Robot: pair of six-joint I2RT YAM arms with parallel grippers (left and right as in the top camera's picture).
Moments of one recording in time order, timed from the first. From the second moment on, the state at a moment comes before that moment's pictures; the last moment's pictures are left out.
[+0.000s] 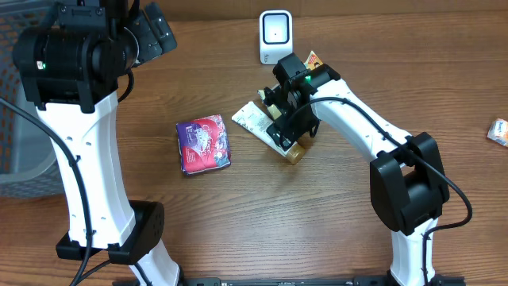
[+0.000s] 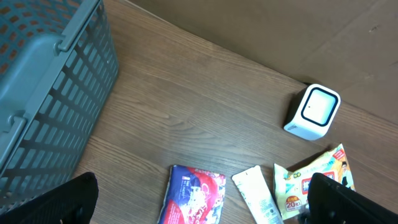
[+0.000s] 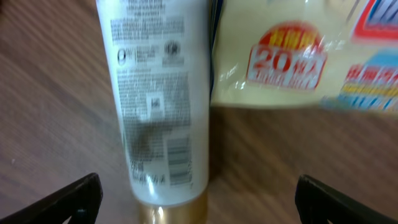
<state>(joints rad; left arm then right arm) -0.11 1.90 2.74 -1.69 -0.24 -0.50 0.52 2.11 1.73 -1.10 -0.10 -0.21</state>
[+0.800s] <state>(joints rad) -0.11 1.90 2.74 -1.69 -0.24 -0.50 0.63 2.02 1.73 -1.22 -0.47 0.08</state>
